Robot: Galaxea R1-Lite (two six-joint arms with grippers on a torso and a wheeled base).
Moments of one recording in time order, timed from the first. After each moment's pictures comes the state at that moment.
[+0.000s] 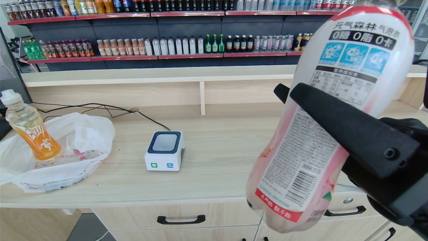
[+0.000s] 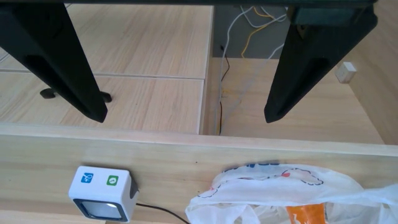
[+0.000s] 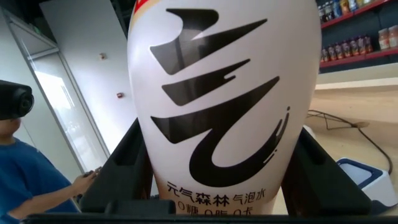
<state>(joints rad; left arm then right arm) 0.00 0.00 0.00 0.00 0.00 0.00 0.91 1.49 -0.50 -1.57 0.22 0.48</state>
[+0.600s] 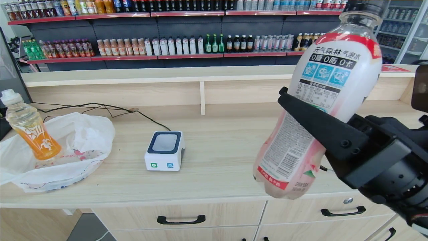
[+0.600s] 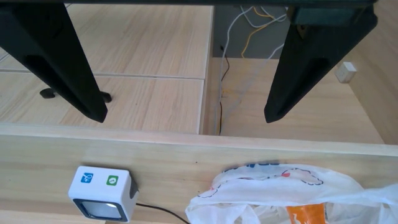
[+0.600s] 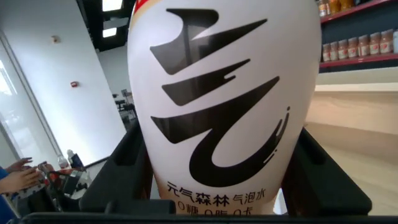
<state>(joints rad) 0.00 0.00 0.00 0.00 0.00 0.00 0.79 1.52 -0.48 -1.57 0.22 0.35</state>
